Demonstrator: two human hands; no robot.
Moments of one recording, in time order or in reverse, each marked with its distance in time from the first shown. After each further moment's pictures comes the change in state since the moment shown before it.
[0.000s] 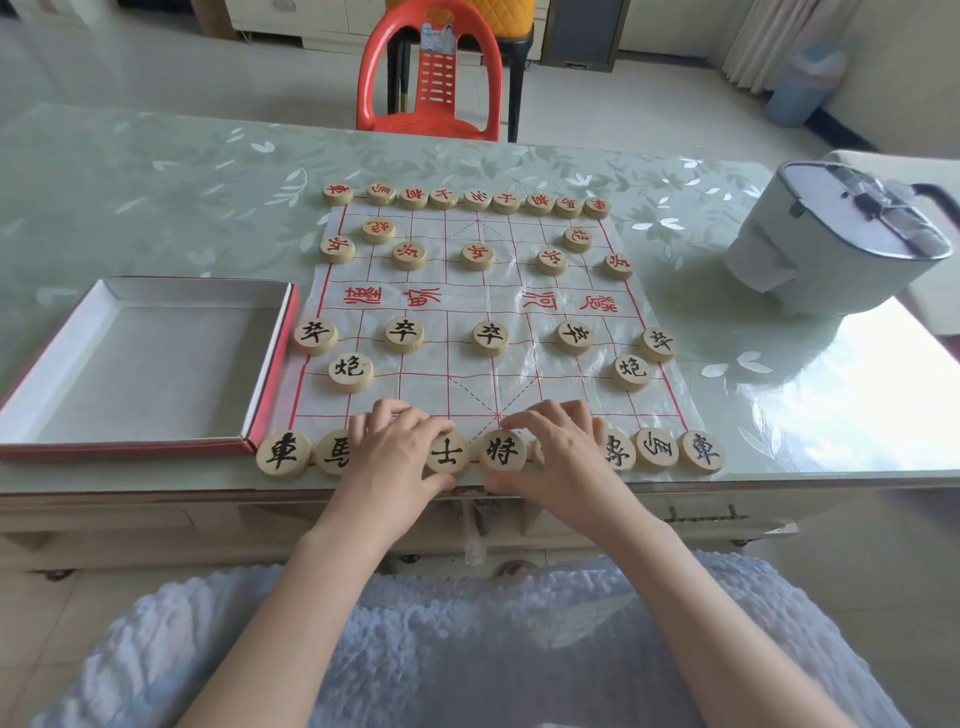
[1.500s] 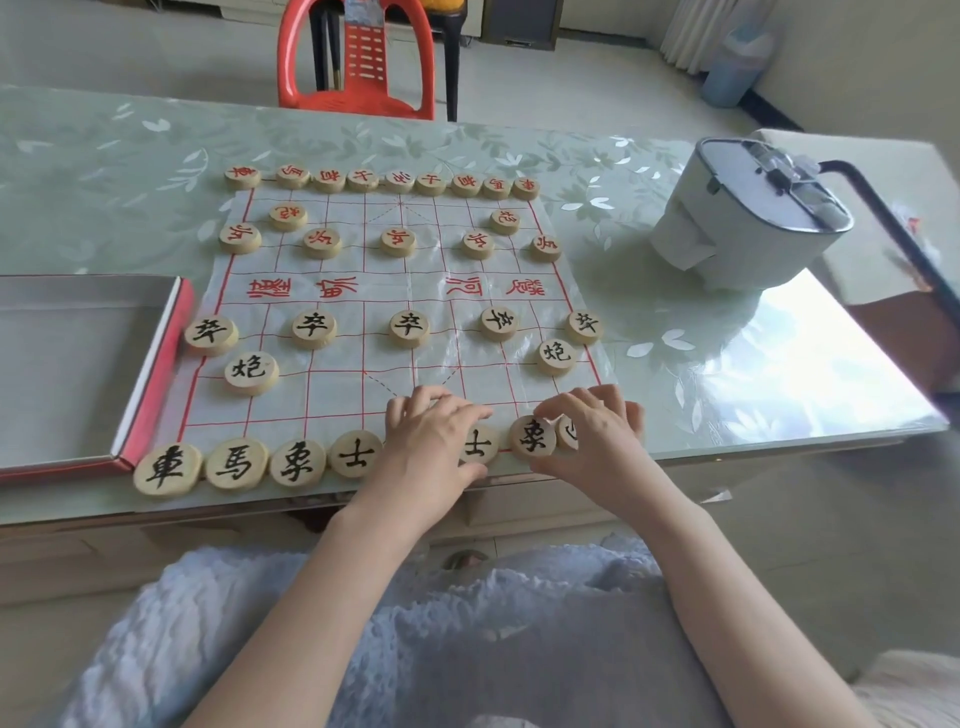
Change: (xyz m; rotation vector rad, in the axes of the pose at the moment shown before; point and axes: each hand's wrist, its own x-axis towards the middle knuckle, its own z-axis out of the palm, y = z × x) left_hand 0.034 0.088 0.021 -0.075 -0.083 0.169; right_hand -0.021 0.088 -0.035 -0.082 0.057 0.160
